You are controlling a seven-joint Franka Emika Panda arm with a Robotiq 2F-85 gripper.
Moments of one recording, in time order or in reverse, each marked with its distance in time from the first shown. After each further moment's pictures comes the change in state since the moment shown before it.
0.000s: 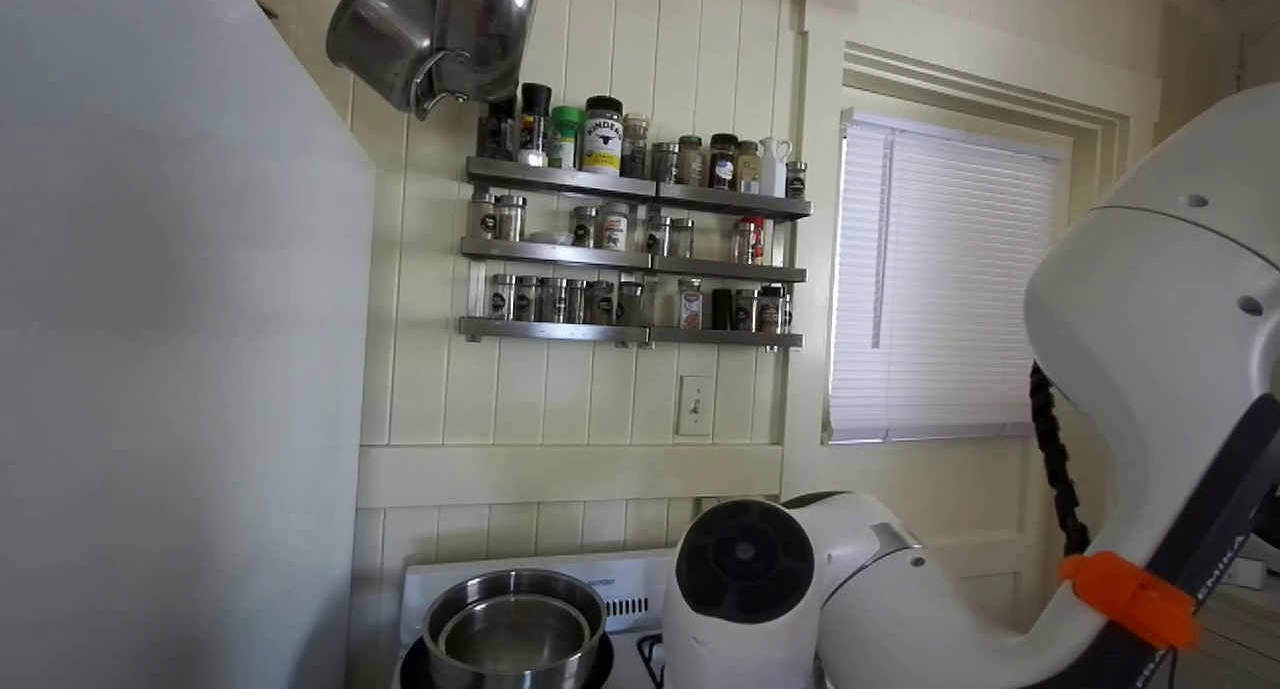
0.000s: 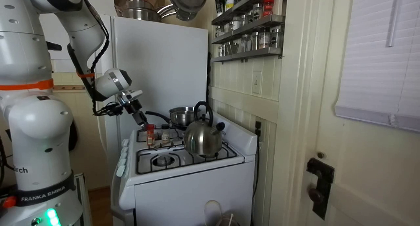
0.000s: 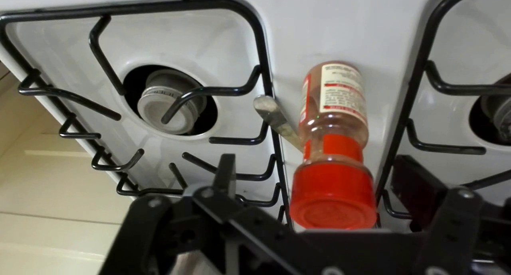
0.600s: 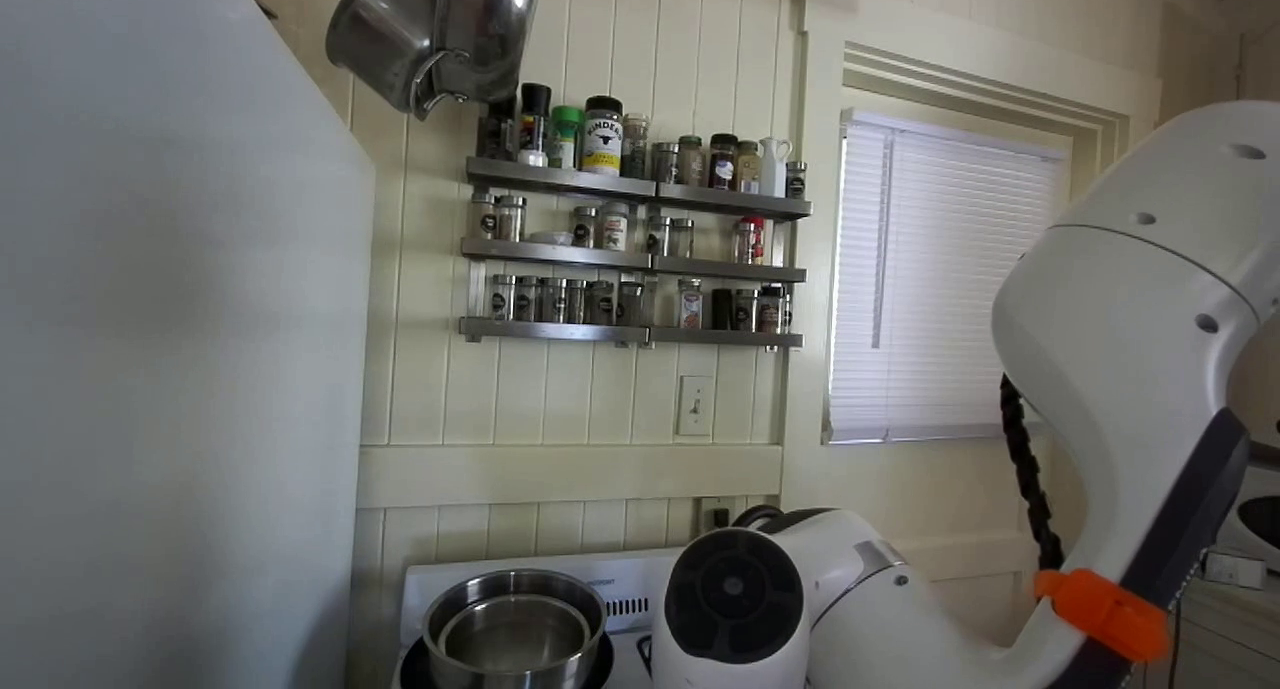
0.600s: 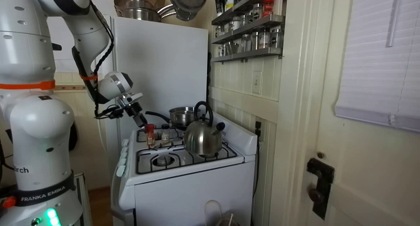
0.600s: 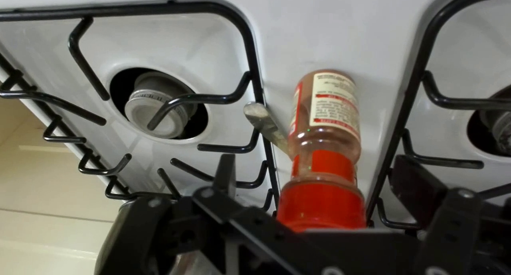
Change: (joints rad) arm 0.032 0.060 -0.031 0.021 -0.076 0.000 0.058
